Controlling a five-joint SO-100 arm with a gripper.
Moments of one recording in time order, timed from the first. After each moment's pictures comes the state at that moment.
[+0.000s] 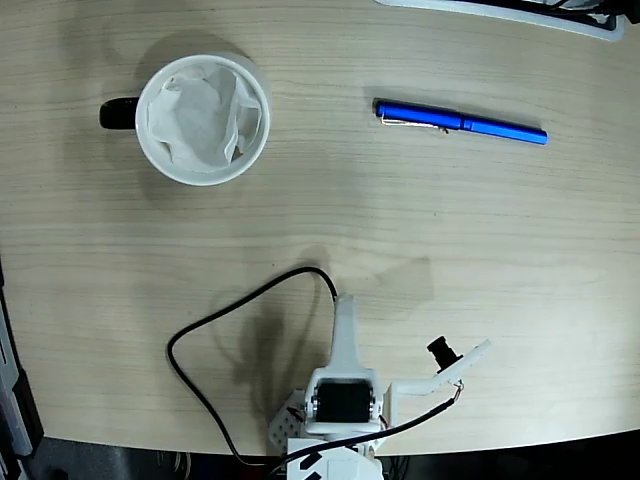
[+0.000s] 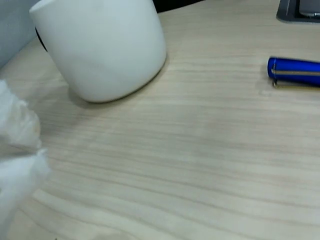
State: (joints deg) arm -2.2 179.9 162.6 62.1 -5.4
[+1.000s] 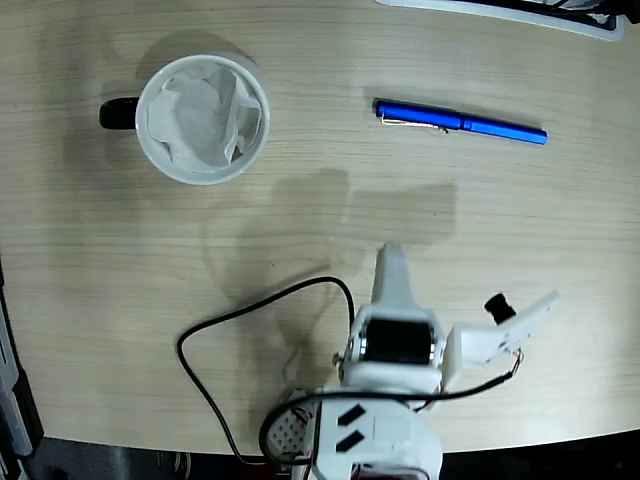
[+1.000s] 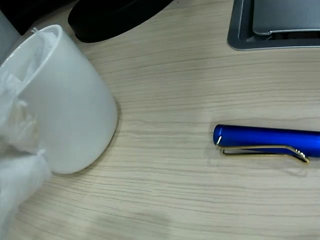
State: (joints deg) arm 3.8 116.5 112.3 62.0 -5.4
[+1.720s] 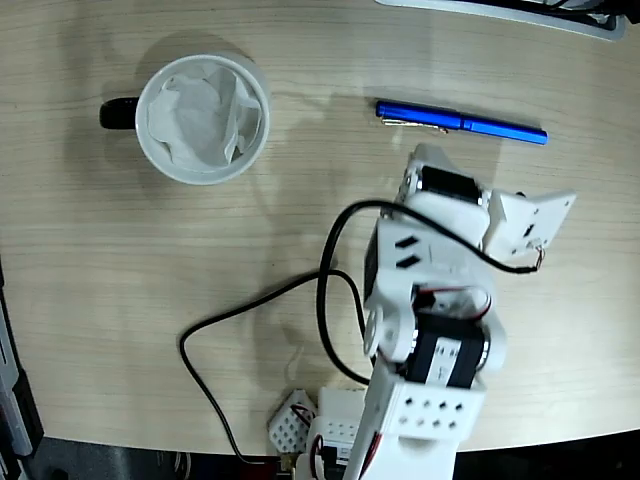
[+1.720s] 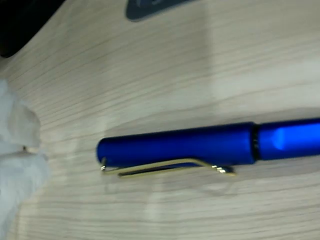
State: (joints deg) arm 8.5 75.9 84.5 61.6 0.3
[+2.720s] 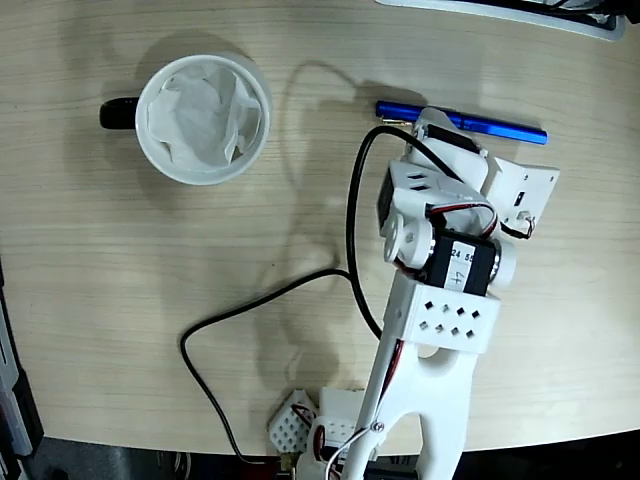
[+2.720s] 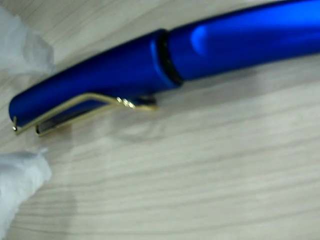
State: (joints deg) arm 9.4 58.5 73.7 66.0 1.6
